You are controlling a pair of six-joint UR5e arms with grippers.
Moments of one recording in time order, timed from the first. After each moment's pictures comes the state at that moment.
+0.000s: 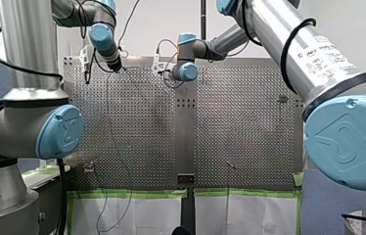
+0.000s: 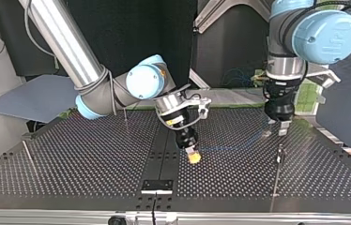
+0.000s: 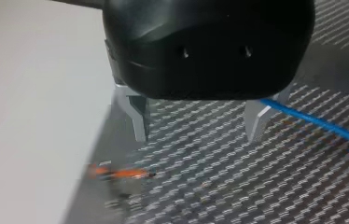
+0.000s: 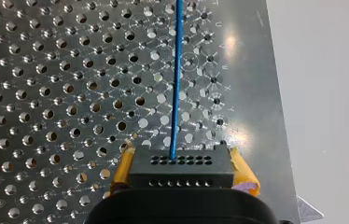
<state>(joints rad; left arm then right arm) -0.09 -1.41 -1.77 -3.24 -1.76 -1.72 2.37 -0.92 0.96 -0.23 1.50 1.68</state>
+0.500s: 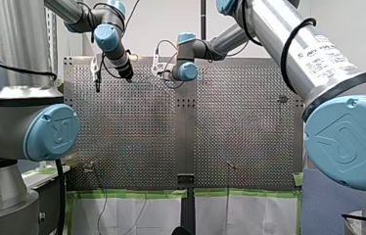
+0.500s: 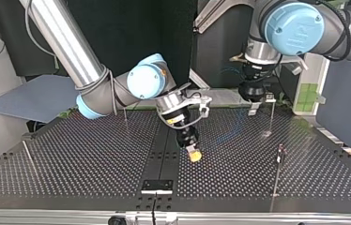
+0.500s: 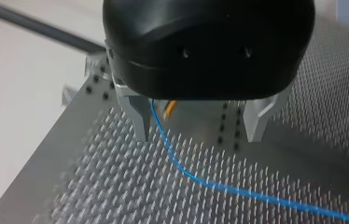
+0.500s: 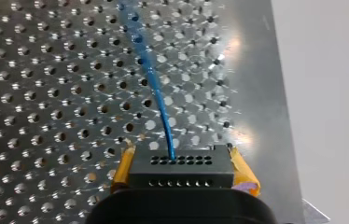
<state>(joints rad) -0.21 -1.42 -1.80 -3.32 -1.72 -1.84 2.37 -0.92 0.96 -0.20 1.50 1.66</state>
